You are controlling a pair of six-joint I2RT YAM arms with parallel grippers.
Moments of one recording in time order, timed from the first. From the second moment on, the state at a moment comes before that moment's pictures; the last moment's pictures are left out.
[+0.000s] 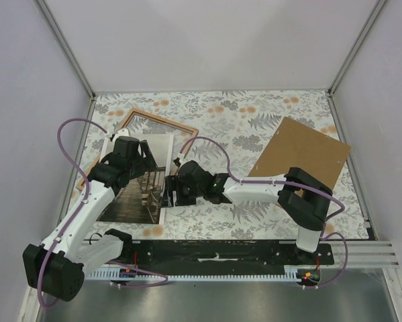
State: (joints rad) left arm -0.32 1.01 0.86 -0.68 -0.28 -0.59; right arm 1.09 1.81 1.14 -0.02 -0.16 0.89
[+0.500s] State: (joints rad) left arm -0.31 0.98 0.86 -0.71 -0.26 -0.59; right arm 1.15 1.90 1.08 0.17 -0.12 1.04
